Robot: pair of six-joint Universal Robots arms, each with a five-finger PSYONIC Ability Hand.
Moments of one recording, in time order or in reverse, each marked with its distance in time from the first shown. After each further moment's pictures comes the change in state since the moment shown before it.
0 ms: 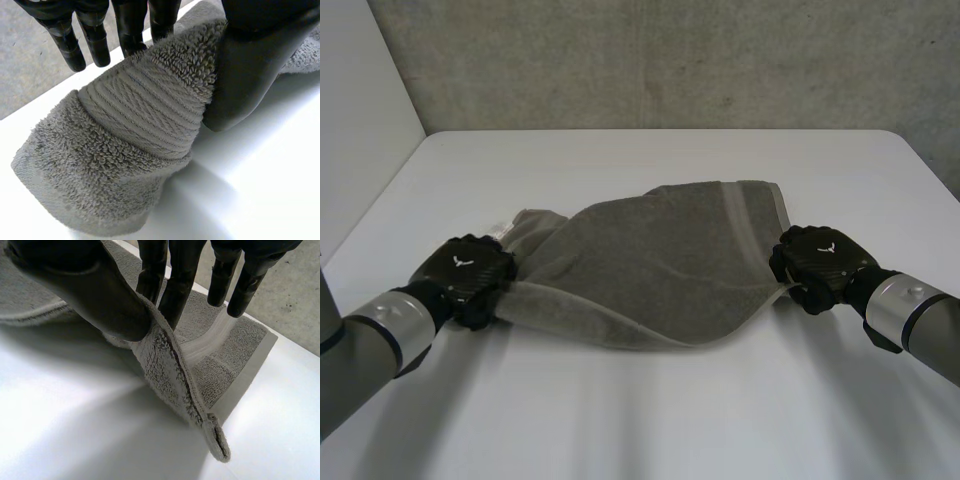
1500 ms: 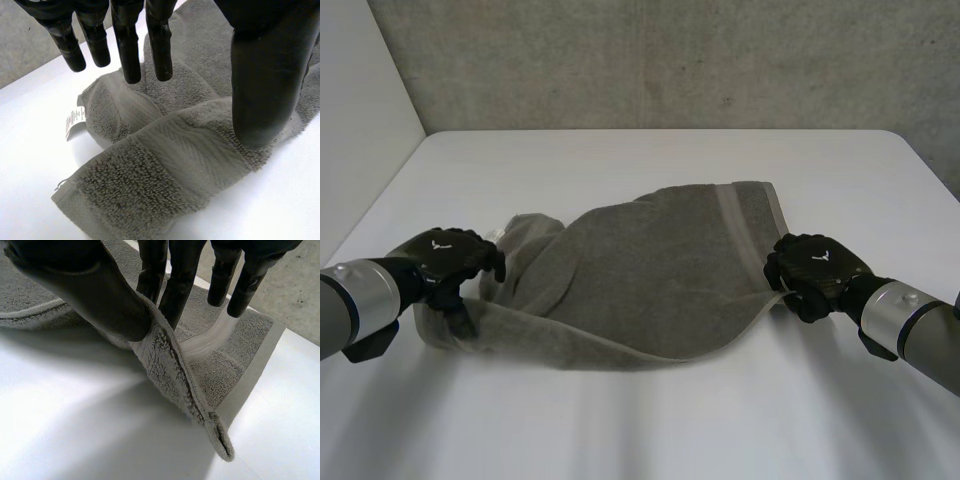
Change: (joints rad) left arm 0.075 -0.007 0.207 -0.358 0.055 0.059; right arm 0.012 0.004 0.019 0.001 -0.002 -0.001; left_hand -0.419 -0.436 0.000 0.000 -0.447; right_hand 0.001 0.000 0.000 0.000 0.000
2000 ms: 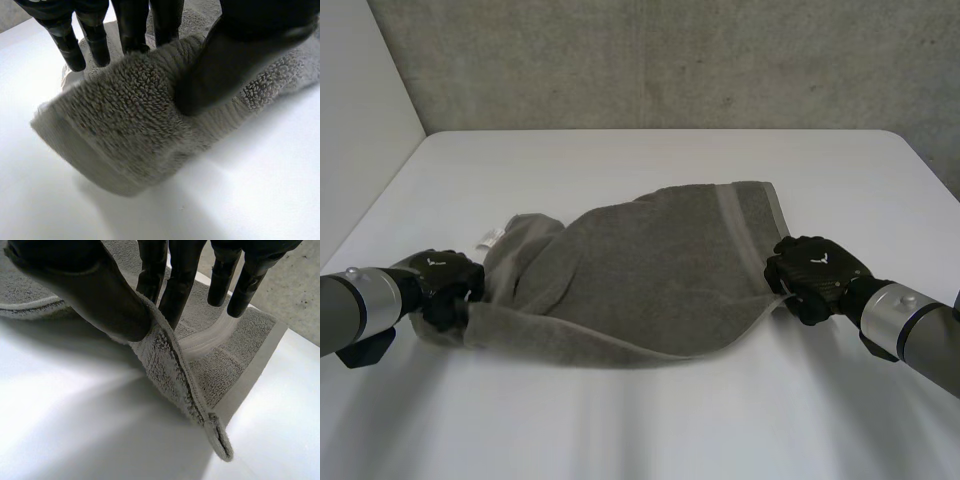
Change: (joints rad) left arm 0.037 -0.141 0.054 -0.034 -0.049 0.040; right arm -0.001 0.006 0.002 0.005 0.000 -0.047; left_hand 0.788 0.813 0.000 0.000 0.818; right_hand 0.000 0.000 0.000 0.000 0.000
